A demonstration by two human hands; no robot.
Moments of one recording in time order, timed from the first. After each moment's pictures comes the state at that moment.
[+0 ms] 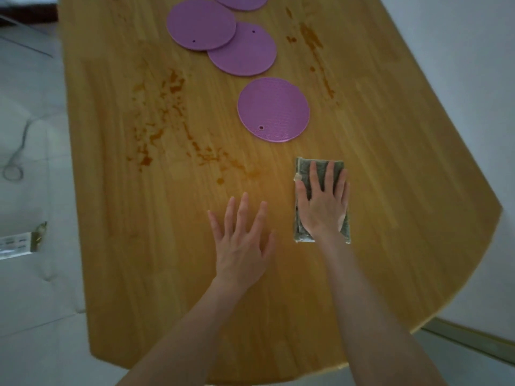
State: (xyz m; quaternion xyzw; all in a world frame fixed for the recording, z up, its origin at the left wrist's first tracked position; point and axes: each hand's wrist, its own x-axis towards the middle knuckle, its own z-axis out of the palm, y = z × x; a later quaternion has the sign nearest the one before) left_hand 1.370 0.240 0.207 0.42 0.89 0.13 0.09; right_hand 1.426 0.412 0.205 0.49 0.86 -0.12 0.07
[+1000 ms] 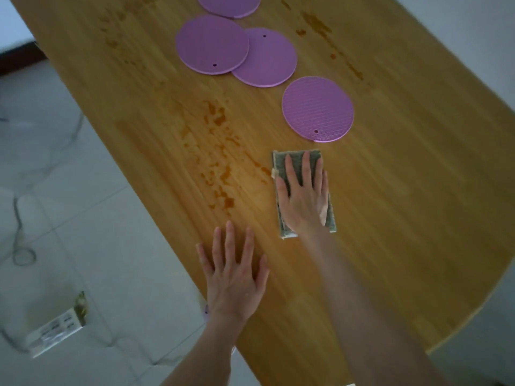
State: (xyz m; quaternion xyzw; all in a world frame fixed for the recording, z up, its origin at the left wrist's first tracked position) left_hand 1.179 0.101 0.197 0.52 0.85 0.04 0.11; right_hand 1.243 0.283 0.201 0.56 0.82 -0.12 0.03
